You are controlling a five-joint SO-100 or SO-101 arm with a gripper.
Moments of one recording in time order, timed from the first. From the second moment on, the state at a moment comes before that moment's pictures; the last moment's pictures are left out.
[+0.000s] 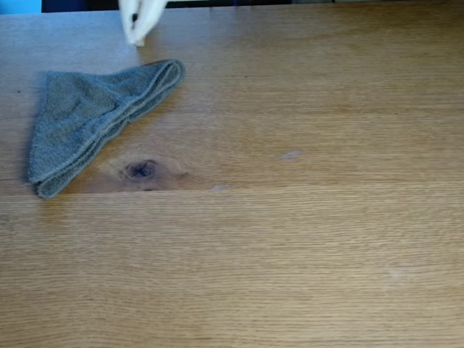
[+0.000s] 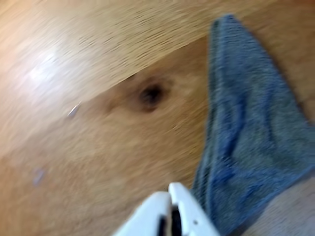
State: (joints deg) arm 24.4 105.2 120.1 47.1 17.7
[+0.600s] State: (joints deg) arm 44.4 69.8 114.0 34.9 5.6
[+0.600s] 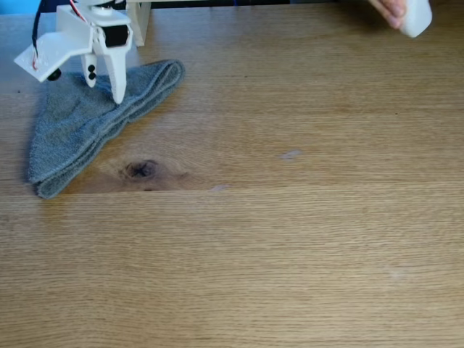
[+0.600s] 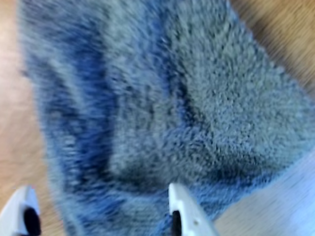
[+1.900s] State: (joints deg) arm 44.7 58.8 108.5 27.8 -1.7
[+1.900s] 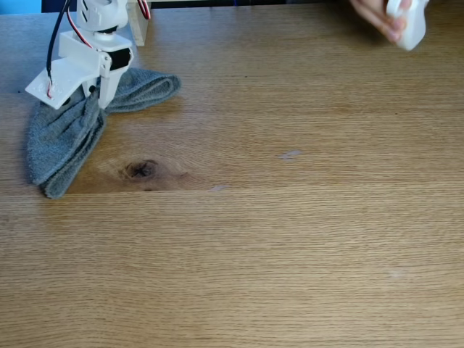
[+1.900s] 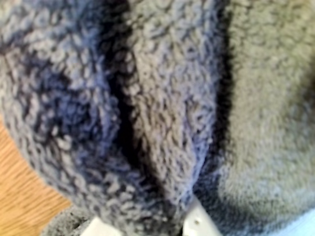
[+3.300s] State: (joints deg) arm -10.1 87.9 108.5 55.9 4.6
